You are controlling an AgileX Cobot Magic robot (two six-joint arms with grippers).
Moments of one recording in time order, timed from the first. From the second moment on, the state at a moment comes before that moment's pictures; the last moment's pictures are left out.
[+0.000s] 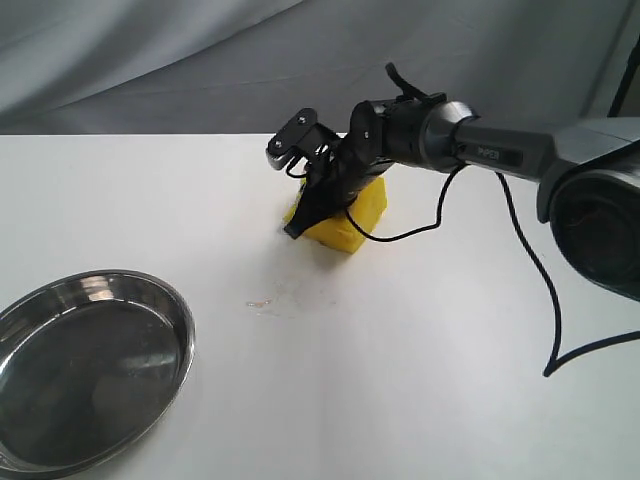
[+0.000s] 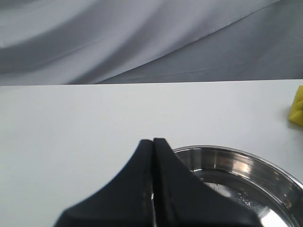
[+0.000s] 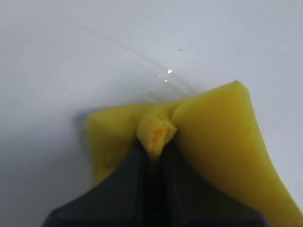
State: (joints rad) left arm 0.01 0.00 0.00 0.04 0.26 -0.01; right arm 0.50 2.45 -1.89 0.17 0.56 -0.61
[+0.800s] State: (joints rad) left arm 0.01 0.00 0.00 0.04 0.26 -0.01; right arm 0.72 2.41 -1.89 0.49 0.94 -0.68
